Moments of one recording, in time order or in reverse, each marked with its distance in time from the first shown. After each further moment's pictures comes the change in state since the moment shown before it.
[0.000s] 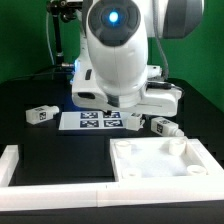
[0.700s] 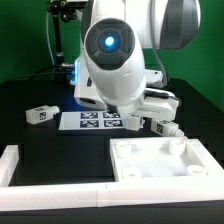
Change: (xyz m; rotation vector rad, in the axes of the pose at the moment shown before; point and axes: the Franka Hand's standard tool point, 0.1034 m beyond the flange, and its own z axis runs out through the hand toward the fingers) arm -0.020 -0.004 0.042 0.060 -0.115 0.090
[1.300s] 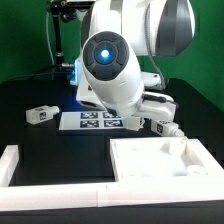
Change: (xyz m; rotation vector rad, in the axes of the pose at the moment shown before) arm 0.000 0.002 0.008 -0.002 -0.005 0.005
